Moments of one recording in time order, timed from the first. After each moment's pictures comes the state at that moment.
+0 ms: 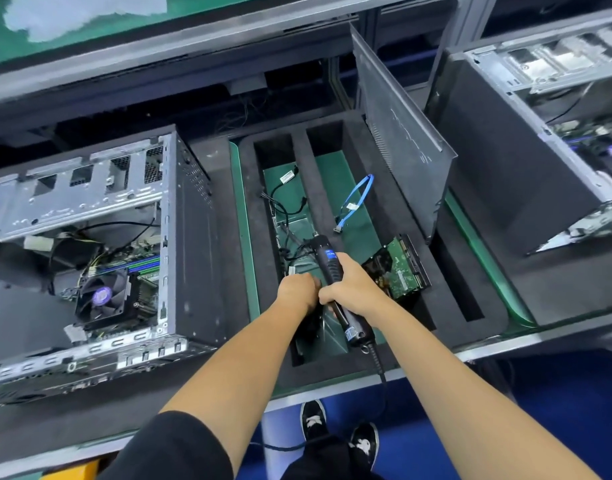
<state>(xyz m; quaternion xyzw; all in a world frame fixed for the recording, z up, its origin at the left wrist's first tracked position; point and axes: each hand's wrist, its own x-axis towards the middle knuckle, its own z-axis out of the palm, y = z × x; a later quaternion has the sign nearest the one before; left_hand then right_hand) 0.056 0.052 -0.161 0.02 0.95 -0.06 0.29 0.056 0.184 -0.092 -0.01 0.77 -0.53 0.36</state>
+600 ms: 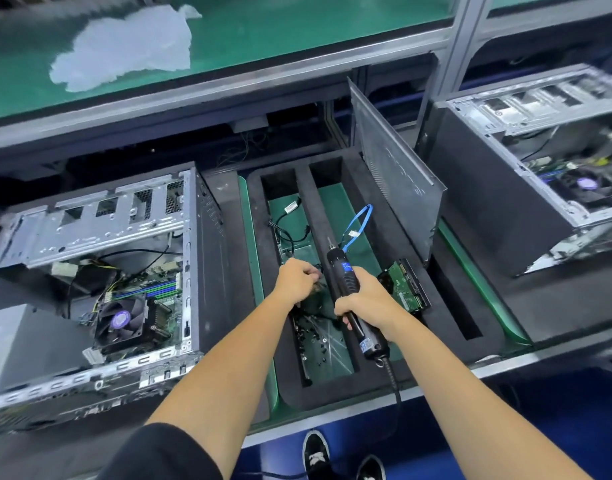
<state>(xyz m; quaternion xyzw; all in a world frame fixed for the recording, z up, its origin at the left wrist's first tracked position) 0.031 0.023 -0.117 -0.18 0.89 0.40 0.10 0.054 0.195 -0.071 0.01 0.75 -0.57 0.35</state>
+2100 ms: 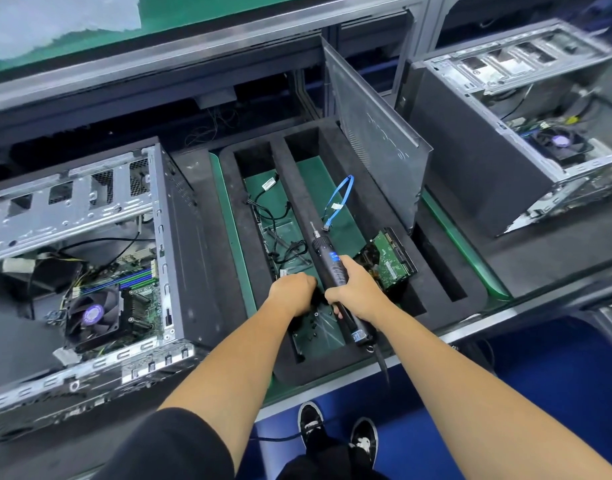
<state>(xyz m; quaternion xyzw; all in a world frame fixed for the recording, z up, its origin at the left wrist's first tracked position) 0.064 0.038 -0.157 0.09 0.96 -0.02 0.25 0.074 0.195 -0.108 0.01 0.77 -0.56 0.30</state>
